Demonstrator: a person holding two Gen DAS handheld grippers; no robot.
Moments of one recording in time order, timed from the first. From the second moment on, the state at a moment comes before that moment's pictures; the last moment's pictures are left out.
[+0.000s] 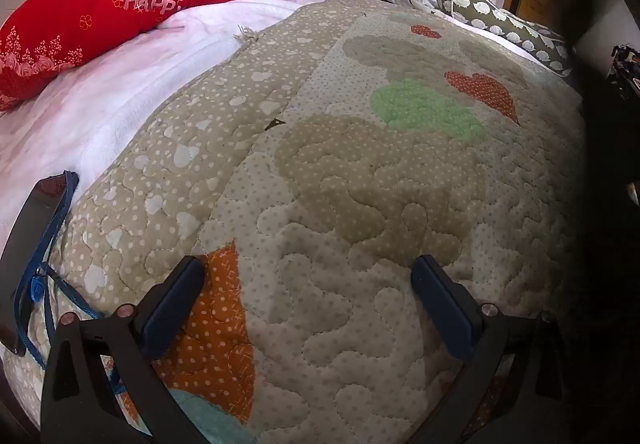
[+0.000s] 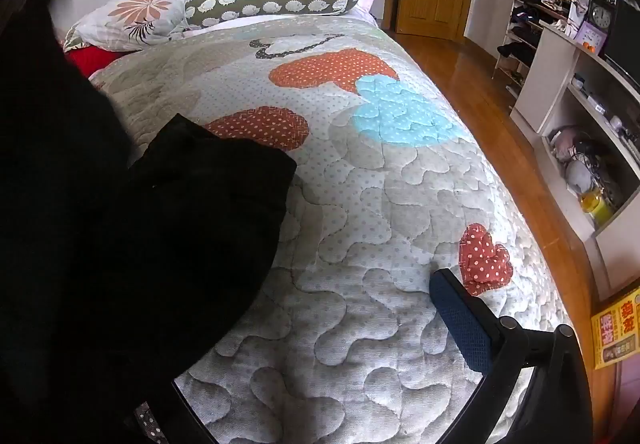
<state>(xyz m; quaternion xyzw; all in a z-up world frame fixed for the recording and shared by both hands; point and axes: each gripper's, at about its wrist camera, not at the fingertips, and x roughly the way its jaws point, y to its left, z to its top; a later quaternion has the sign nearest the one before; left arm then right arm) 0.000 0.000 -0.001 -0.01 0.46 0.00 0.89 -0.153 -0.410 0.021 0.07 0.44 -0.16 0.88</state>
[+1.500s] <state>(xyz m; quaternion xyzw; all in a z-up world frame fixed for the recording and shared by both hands) -0.082 -0.049 0.098 0.00 0.37 -0.04 0.93 -0.209 -0.374 0.100 0.04 0.36 -0.11 0.93</state>
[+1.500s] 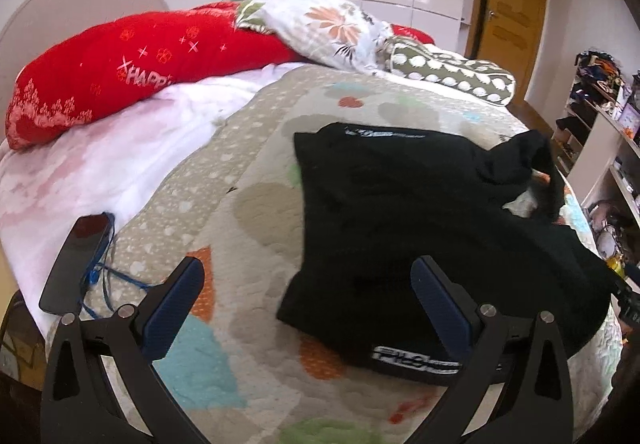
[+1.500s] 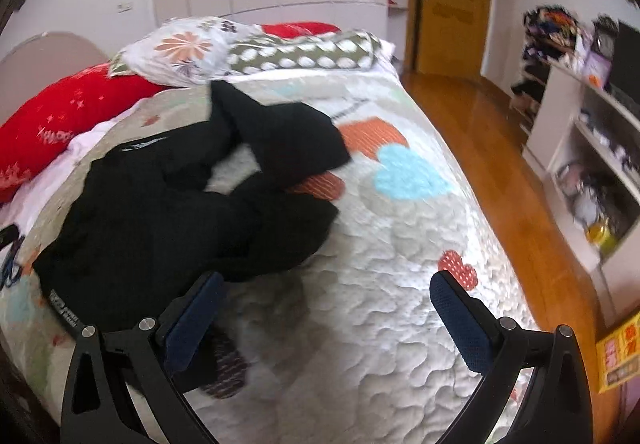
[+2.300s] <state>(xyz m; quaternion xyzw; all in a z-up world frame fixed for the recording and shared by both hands) -0.088 -0.071 0.090 0.00 0.38 -0.06 0.92 -0.196 -0.330 0.094 0.01 0.36 -0.03 0.93</state>
